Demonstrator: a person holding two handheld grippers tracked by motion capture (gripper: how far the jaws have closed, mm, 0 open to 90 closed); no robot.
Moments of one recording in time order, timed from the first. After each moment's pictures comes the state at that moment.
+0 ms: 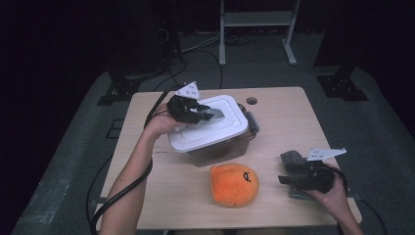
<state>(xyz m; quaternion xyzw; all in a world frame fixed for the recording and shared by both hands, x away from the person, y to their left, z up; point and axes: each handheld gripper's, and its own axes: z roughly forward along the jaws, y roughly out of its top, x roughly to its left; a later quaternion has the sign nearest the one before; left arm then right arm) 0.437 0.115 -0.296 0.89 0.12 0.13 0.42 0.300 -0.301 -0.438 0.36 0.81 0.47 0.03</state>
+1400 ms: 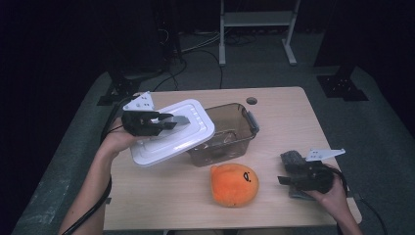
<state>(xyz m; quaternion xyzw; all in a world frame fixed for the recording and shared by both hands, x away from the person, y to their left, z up) 0.379 0.215 -0.283 0.87 0.16 0.17 0.44 0.300 -0.299 -0.440 0.36 0.81 0.46 0.03</state>
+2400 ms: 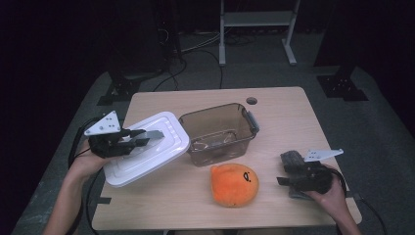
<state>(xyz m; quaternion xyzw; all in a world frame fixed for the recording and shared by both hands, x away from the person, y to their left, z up) 0.327 0.284 -0.301 0.85 0.19 0.19 0.44 0.300 -0.297 -0.442 0.36 0.82 0.45 0.03</state>
